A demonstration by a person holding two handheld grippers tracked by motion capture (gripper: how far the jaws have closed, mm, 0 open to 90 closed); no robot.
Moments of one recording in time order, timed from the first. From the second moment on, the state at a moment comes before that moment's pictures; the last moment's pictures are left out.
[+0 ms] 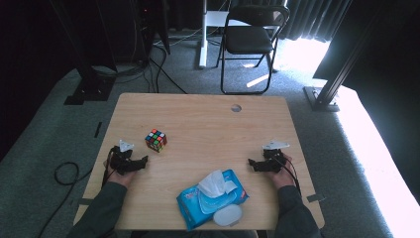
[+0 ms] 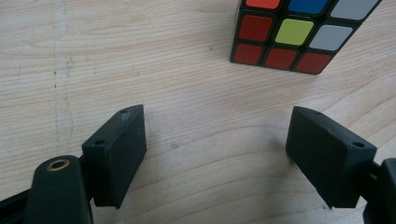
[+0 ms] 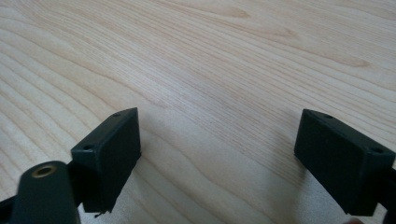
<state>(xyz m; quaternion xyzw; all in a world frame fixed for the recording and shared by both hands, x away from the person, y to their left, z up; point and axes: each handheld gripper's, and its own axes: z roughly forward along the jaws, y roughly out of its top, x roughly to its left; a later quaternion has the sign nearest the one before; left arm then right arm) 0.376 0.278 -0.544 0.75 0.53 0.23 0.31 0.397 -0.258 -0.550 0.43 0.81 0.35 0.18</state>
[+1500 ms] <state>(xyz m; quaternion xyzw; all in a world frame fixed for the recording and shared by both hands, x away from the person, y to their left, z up) 0.367 0.265 -0.519 0.75 0.50 0.22 0.37 0.396 -0.258 -0.550 0.44 0.81 0.35 0.18</state>
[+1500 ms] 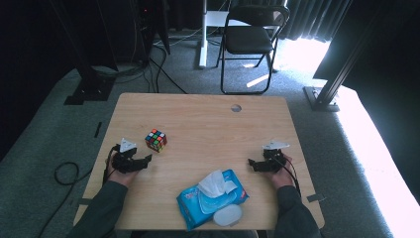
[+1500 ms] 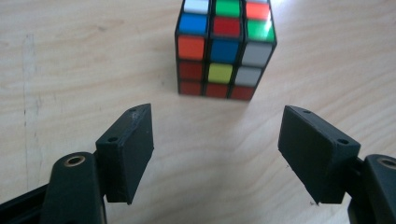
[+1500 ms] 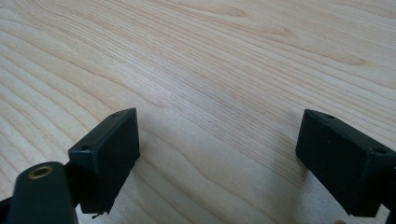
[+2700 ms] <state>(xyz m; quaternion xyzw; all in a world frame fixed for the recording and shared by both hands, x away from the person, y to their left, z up) 0.427 0.236 -0.516 0.77 0.49 0.20 0.35 0.396 -0.258 -0.550 0.44 0.81 0.35 0.19</state>
